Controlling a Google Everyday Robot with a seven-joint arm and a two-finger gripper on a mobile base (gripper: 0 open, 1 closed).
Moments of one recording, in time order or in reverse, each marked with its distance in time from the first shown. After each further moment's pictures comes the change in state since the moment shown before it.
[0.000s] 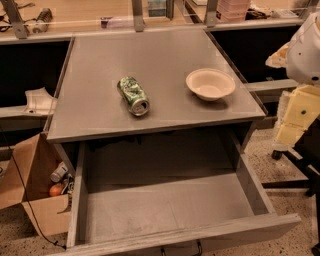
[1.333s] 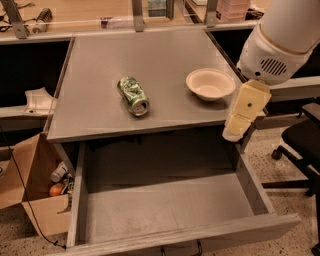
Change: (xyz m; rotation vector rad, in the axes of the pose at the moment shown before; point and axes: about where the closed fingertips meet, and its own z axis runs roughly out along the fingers) arm -0.056 -0.009 0.034 -0.038 -0.018 0.116
